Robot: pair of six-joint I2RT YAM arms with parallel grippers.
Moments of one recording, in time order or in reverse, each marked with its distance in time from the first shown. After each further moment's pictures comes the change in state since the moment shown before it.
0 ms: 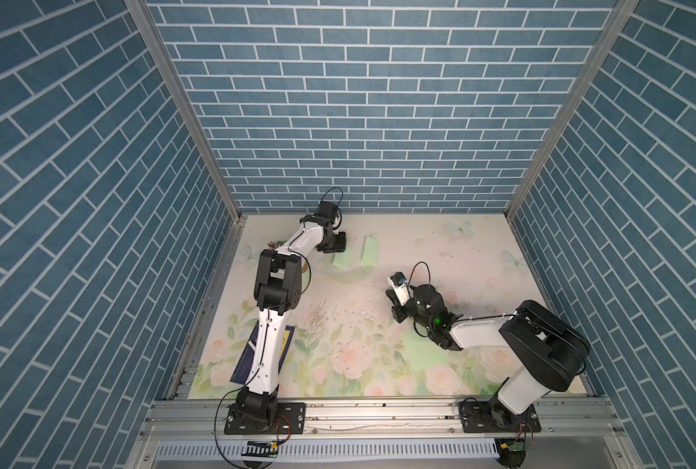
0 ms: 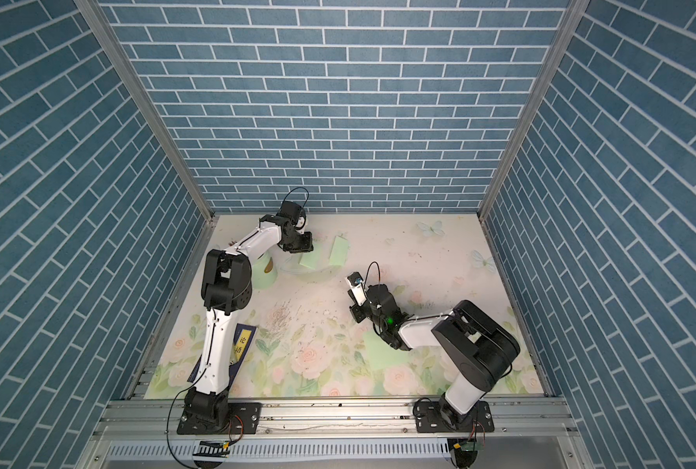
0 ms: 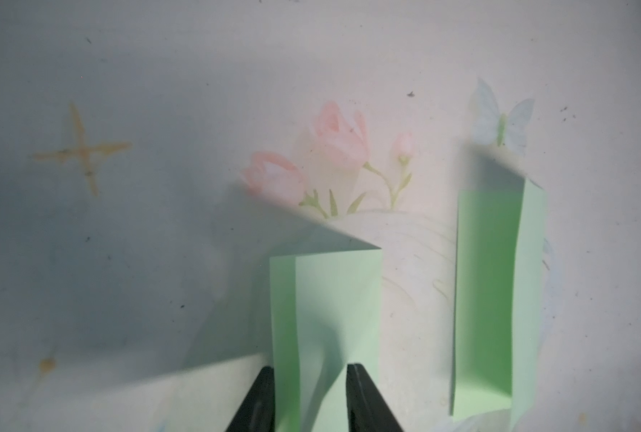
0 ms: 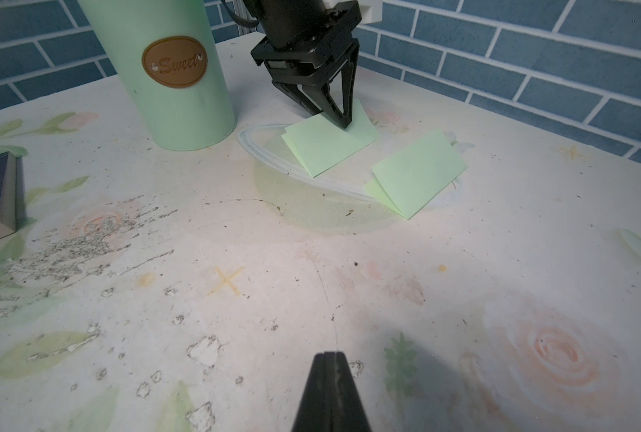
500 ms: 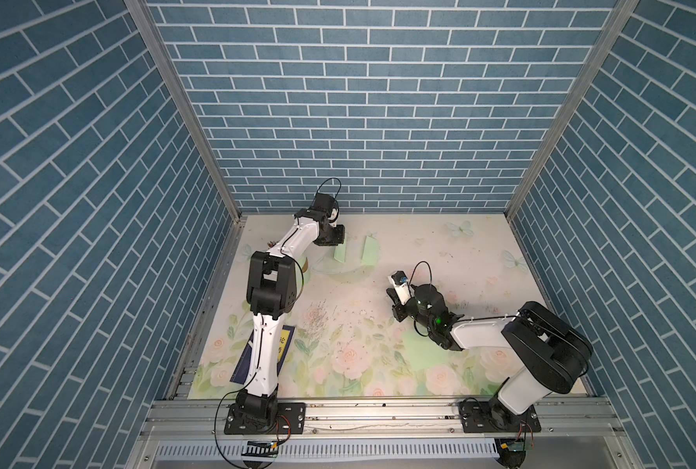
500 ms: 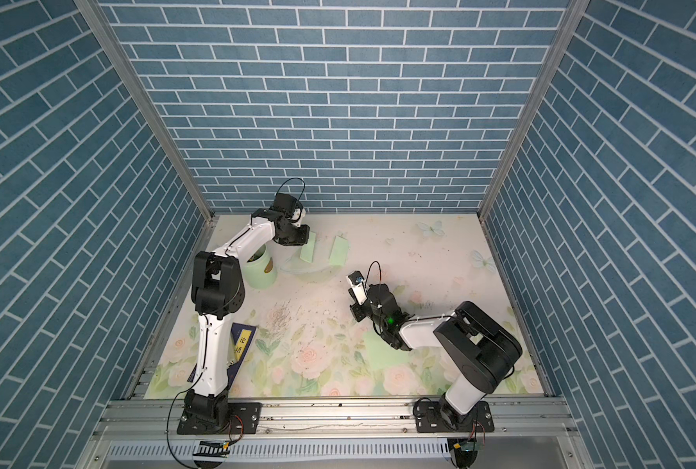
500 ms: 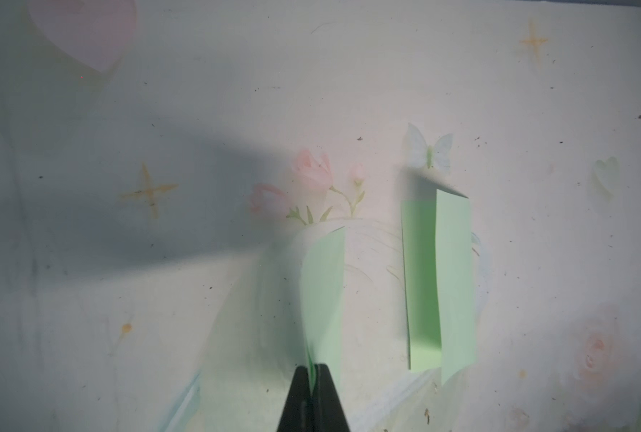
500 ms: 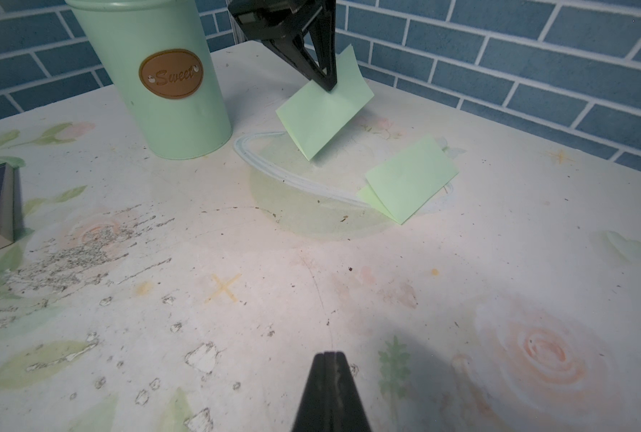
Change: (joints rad) left arm 0.001 -0.083 -0.024 -0.010 0.000 0.051; right arm 0.000 -0.015 -0.004 0.000 0.015 0.003
